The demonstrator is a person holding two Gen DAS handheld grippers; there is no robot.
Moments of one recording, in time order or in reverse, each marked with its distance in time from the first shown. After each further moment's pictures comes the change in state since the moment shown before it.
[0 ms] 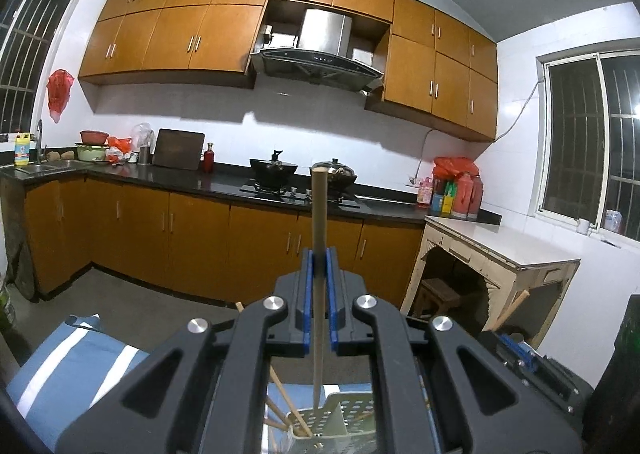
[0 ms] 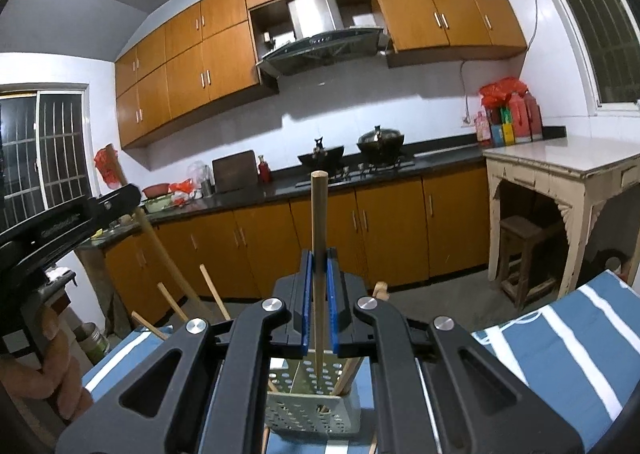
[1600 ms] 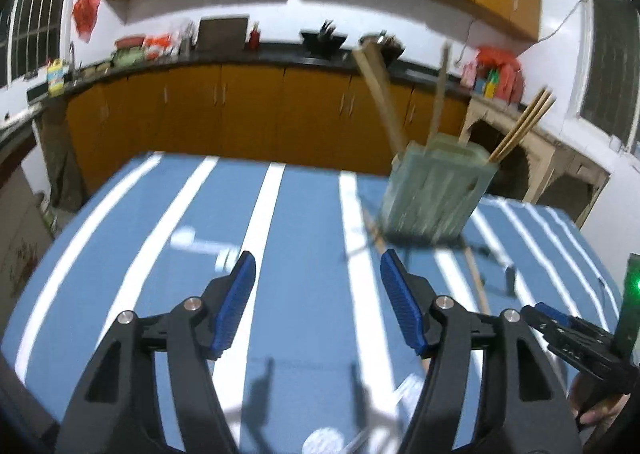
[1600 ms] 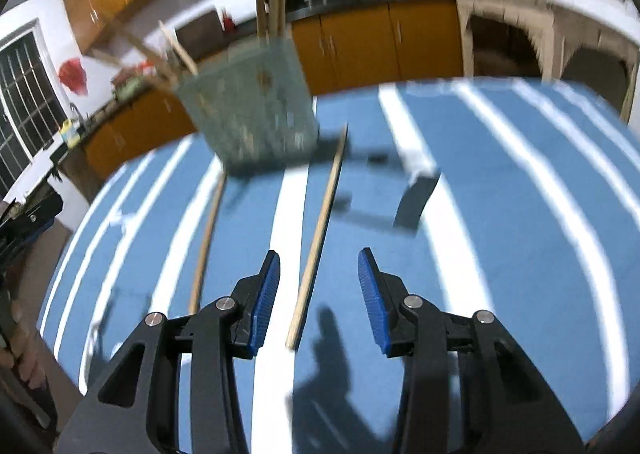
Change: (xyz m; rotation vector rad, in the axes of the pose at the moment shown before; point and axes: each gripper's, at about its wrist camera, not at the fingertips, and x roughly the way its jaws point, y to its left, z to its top) left arm -0.115 0.106 -0.186 -0.016 0.450 0.160; right arm -0.036 -0.023 -0.187 0.125 0.591 -0.083
